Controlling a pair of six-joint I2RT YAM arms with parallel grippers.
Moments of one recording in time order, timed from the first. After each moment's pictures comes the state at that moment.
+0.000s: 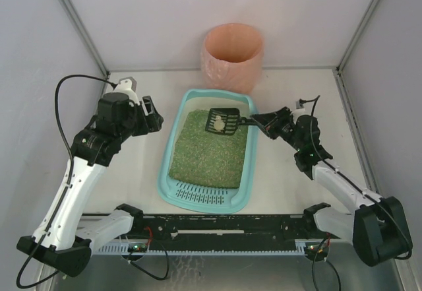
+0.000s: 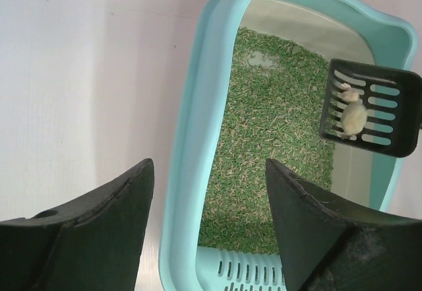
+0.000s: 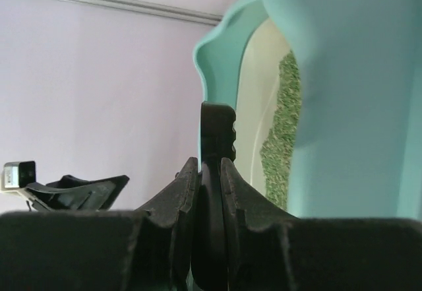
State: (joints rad) left arm -0.36 0.98 1.27 -0.86 -0.12 -0.42; right arm 0.33 1.09 0.54 0.35 -0.33 1.26
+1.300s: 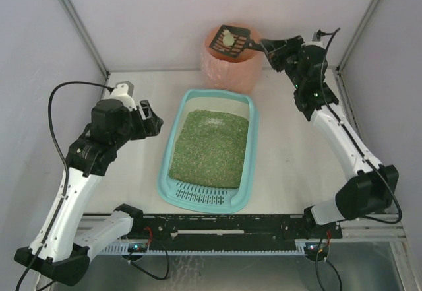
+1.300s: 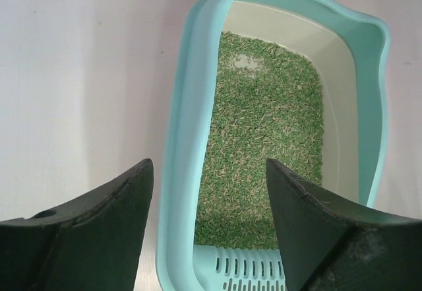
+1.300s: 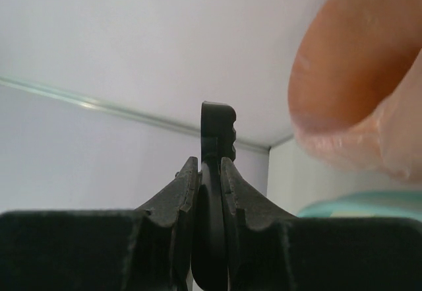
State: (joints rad) left arm -0.35 0.91 1.22 -0.82 -0.08 -0.41; right arm 0.28 1.39 1.36 0.05 -0.06 1.22
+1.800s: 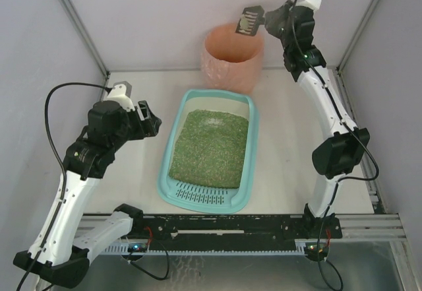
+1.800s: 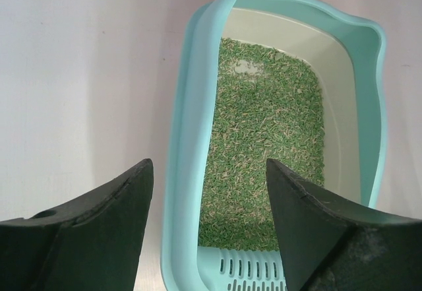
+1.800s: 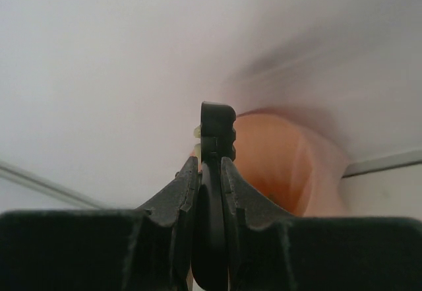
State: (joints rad) left arm -0.35 0.88 1.22 -0.82 -0.08 -0.39; right arm 0.26 1.84 2.01 -0.18 0.15 0.66
